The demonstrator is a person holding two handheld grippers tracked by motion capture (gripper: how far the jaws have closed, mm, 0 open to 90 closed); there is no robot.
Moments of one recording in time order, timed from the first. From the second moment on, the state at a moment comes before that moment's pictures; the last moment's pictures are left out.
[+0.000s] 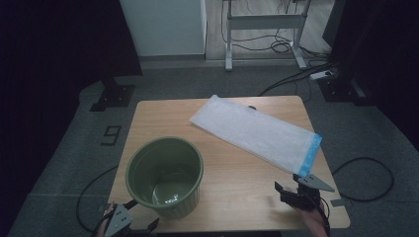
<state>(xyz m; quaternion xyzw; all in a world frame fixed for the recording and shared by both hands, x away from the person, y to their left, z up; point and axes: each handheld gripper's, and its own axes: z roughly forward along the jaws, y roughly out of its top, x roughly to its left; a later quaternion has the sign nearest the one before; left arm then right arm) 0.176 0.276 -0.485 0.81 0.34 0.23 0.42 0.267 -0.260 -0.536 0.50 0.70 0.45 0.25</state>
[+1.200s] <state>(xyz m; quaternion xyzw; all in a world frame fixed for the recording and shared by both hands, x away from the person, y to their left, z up) 0.262 0.179 -0.492 0.84 0.26 0.18 0.44 0.262 -0.269 -0.539 0.50 0.70 0.45 0.25</state>
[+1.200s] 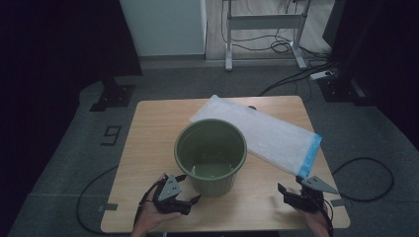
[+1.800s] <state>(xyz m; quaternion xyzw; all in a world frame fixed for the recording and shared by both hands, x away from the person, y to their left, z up) 0.260 0.242 -0.505 0.80 0.40 0.21 0.39 0.270 -0.260 -0.533 0.49 0.71 0.44 0.26</state>
